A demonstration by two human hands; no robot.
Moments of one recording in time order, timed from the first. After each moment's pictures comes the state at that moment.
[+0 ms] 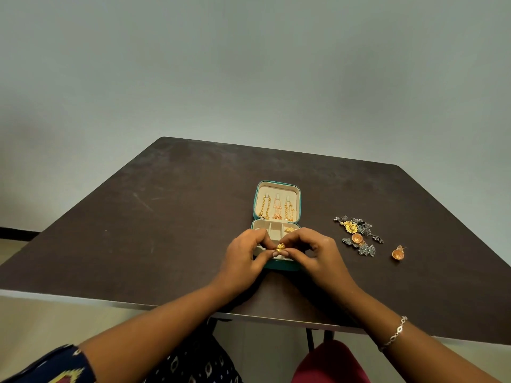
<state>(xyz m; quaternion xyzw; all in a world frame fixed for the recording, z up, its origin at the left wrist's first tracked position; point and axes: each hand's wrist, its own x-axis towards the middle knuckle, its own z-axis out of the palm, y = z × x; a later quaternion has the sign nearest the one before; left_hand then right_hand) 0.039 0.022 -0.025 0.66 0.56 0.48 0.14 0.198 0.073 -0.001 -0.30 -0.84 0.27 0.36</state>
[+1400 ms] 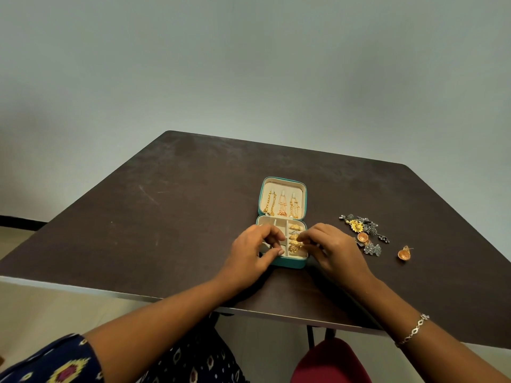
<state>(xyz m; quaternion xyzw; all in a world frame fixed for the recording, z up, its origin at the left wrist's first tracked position) 0.042 0.019 -0.017 0.67 0.56 0.46 0.16 0.220 0.092 0.000 -0.28 -0.92 0.01 0.26</state>
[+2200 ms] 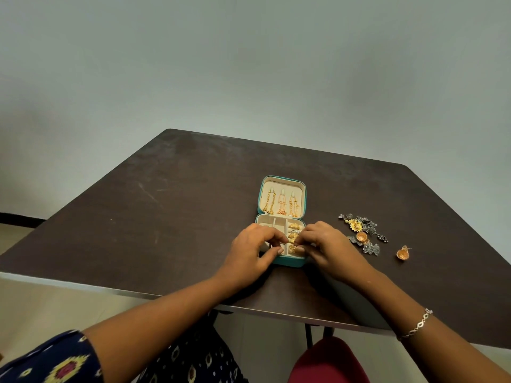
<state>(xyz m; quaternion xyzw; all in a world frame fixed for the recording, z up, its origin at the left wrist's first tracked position) 0.042 0.019 -0.021 0.69 0.56 0.45 0.12 0.213 0.094 0.014 -0.31 -0.94 0.08 0.15</state>
